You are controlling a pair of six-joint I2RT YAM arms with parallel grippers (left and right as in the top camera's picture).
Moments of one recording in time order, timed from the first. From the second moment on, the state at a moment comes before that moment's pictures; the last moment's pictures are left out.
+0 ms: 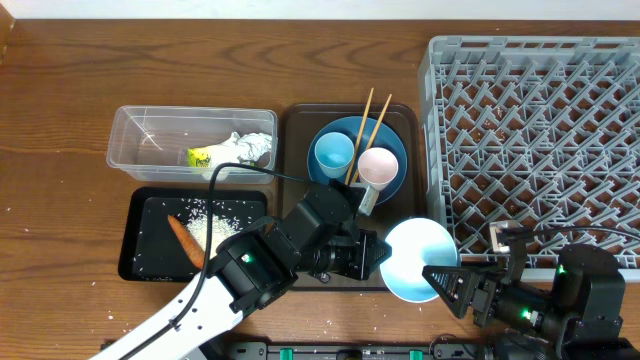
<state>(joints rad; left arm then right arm) -0.87 1.13 0.89 -0.48 0.44 -0.83 0.06 0.48 0.80 -1.09 -0.81 0.45</state>
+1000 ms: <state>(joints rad) -0.87 1.13 0.89 -0.48 0.44 -0.83 0.06 0.48 0.80 -1.09 -0.76 0.44</state>
